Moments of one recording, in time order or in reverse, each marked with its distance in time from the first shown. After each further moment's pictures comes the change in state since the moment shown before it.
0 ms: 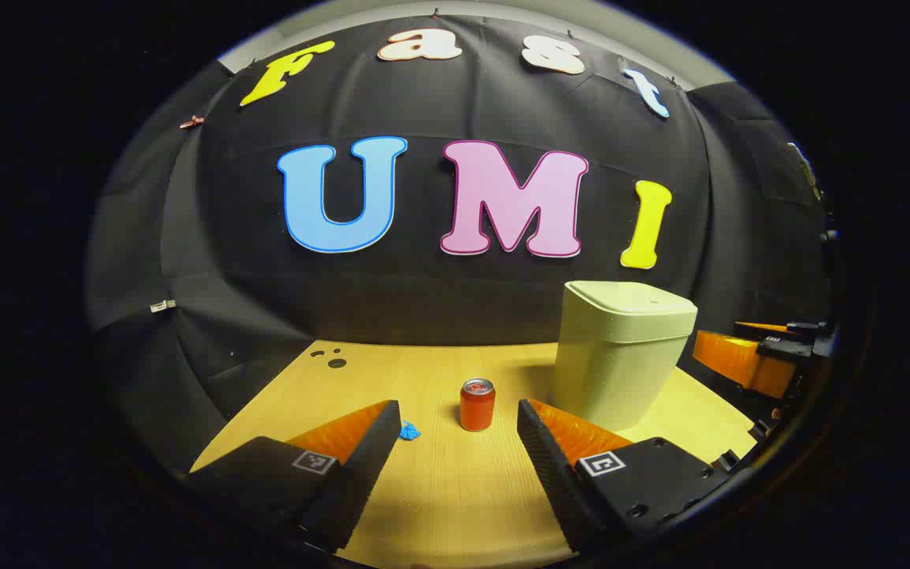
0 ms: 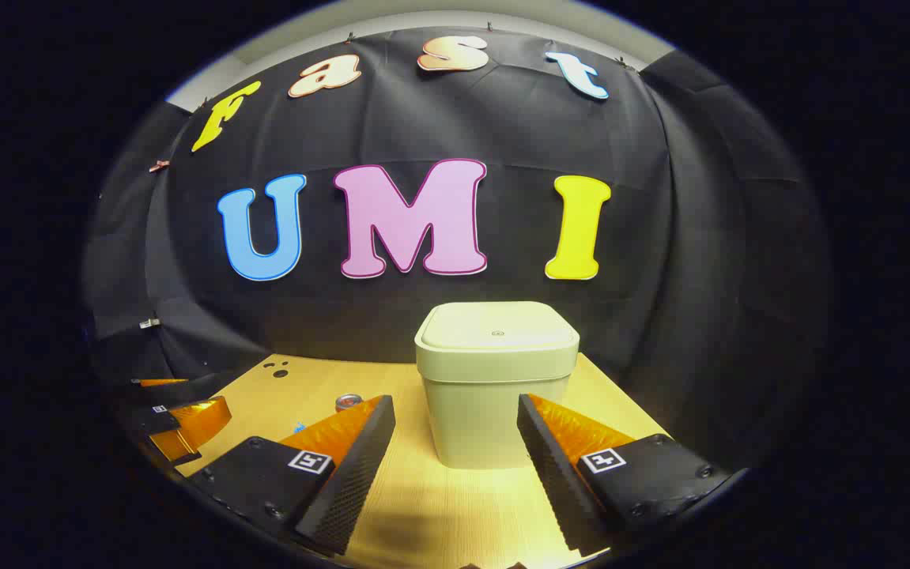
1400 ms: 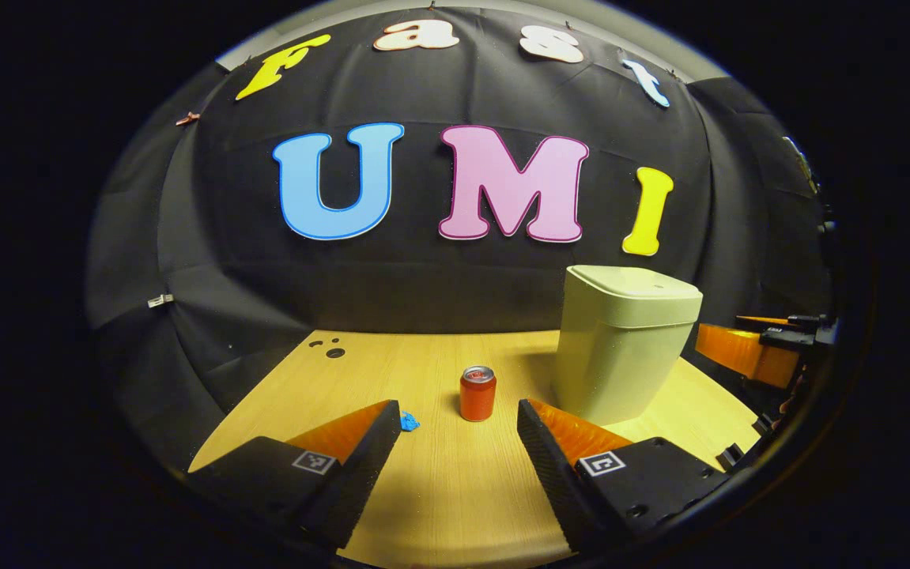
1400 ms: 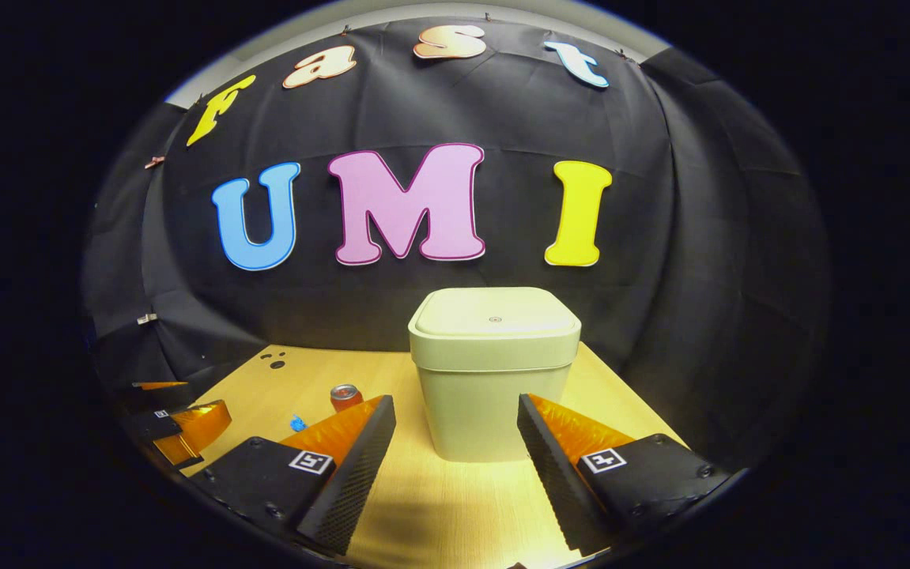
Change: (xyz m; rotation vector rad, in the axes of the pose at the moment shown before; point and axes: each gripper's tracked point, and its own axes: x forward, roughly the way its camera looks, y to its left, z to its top) left arm 0.010 -0.001 -0.016 0.004 0.036 0.005; right arm 0.011 -0.005 -0.014 -0.010 0.056 -0.014
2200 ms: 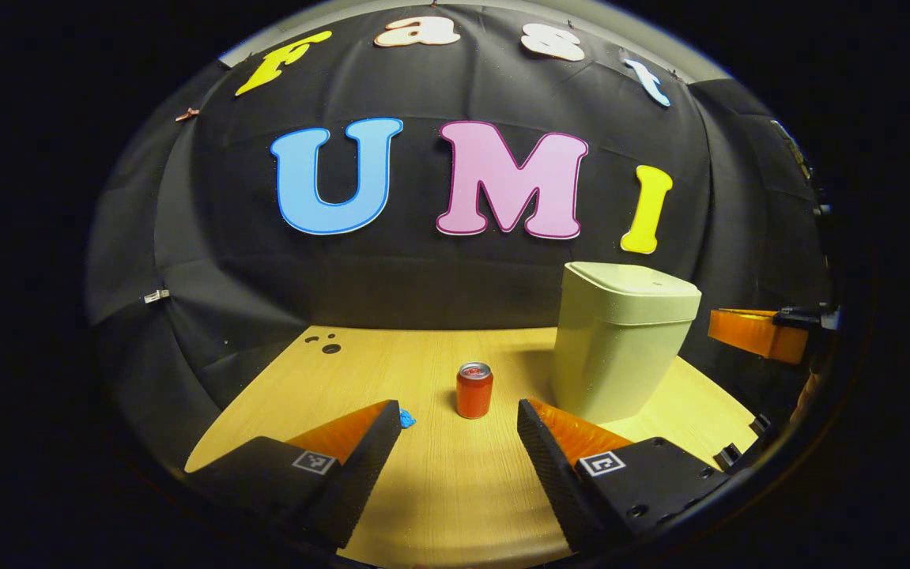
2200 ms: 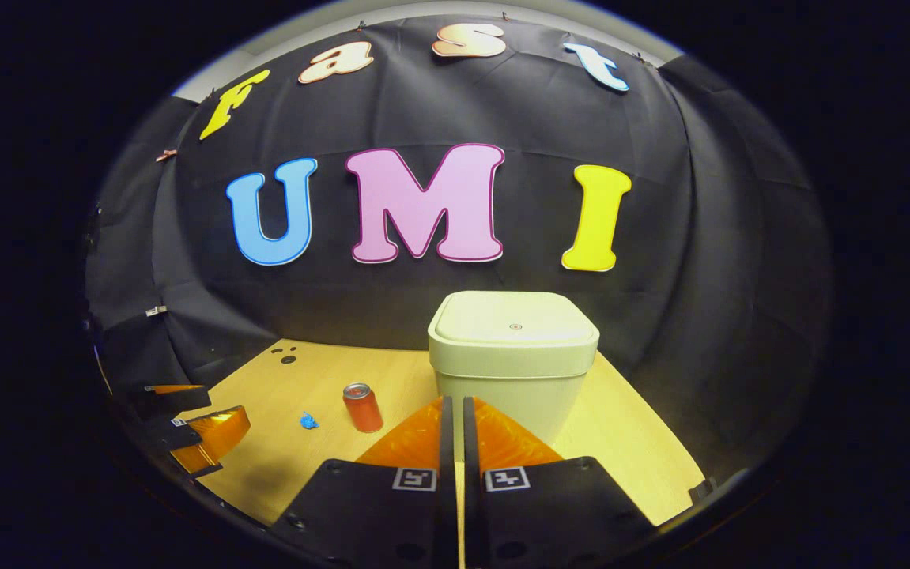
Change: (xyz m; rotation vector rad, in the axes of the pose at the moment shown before) left arm 0.002 -0.002 -0.005 -0.009 0.011 -0.013; right arm 0.002 0.022 0.009 -0.009 0.008 0.078
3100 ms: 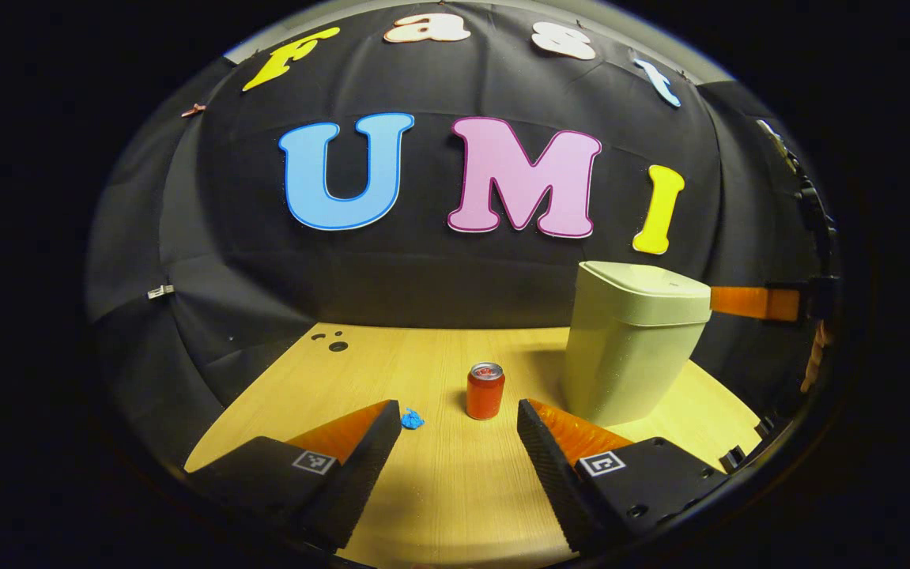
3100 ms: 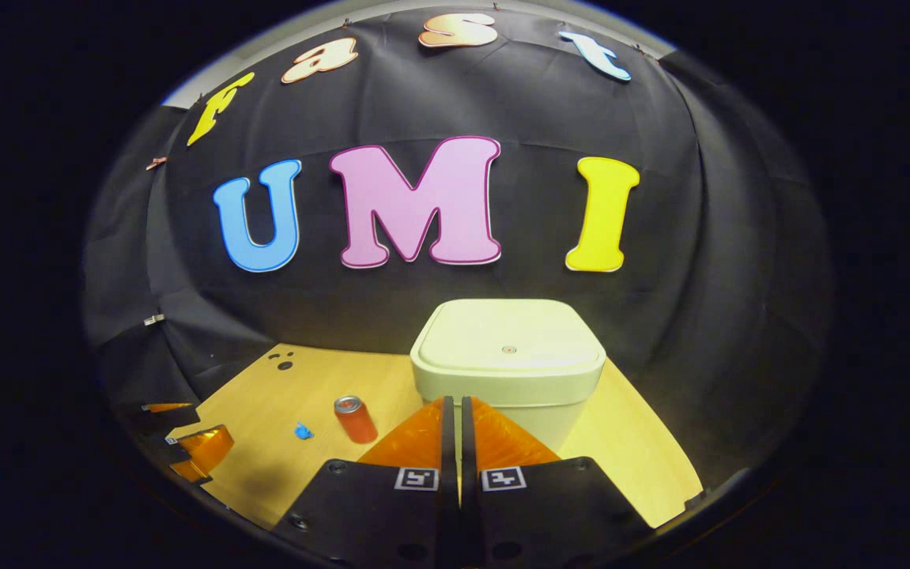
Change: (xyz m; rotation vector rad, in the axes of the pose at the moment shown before) left arm 0.014 0.014 -0.001 -0.010 0.006 0.027; right arm 0.042 -0.027 0.031 0.006 0.008 -0.021
